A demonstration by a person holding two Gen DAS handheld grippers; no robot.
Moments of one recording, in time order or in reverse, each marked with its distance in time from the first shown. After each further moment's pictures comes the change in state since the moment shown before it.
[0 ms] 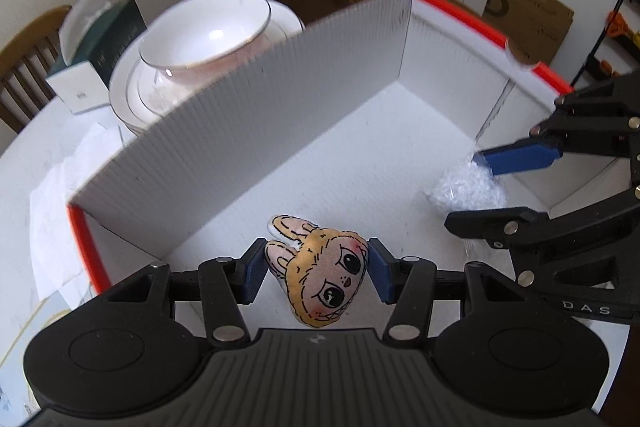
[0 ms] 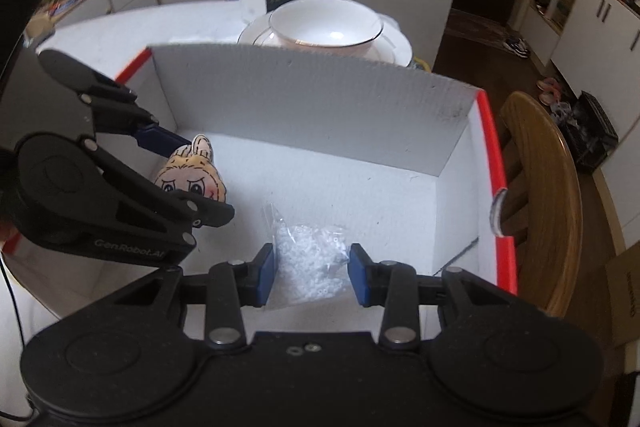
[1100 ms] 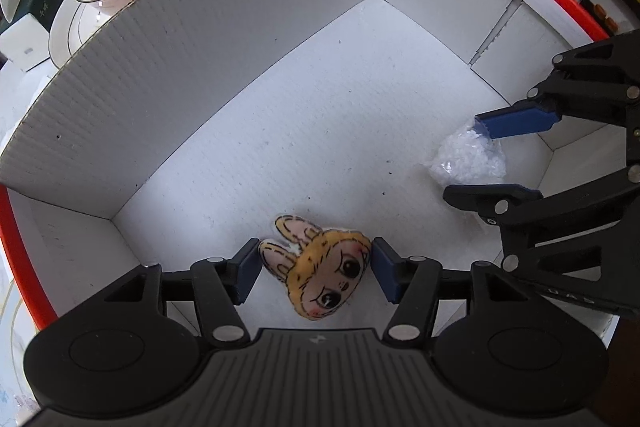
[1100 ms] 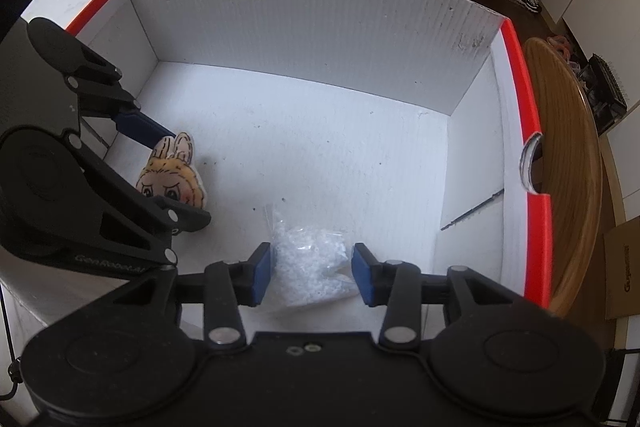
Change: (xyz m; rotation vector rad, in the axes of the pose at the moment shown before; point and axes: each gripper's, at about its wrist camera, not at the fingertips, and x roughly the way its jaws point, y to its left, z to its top) left arm 0.035 -0.010 -0.006 0.038 0.228 -0.054; right arm 0.032 -0.005 -0.002 0.012 0.182 0.006
